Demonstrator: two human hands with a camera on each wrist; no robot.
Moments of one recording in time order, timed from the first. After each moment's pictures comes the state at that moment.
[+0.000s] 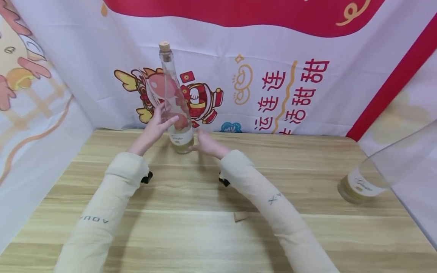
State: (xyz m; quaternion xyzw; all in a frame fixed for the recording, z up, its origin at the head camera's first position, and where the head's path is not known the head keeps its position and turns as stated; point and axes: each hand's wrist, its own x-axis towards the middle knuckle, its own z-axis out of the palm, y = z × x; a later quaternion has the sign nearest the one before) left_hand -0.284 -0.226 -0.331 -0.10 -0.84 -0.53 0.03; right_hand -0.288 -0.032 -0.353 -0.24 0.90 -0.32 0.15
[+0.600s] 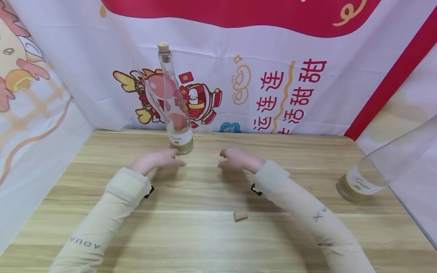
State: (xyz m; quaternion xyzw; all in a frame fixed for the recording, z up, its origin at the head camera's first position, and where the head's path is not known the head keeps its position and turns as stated) left_hand -0.236 -0.201 -0.347 -0.16 -0.94 -0.19 -0.23; right_hand -0.254 0.053 -0.352 -0.28 0.93 -0.15 0.19
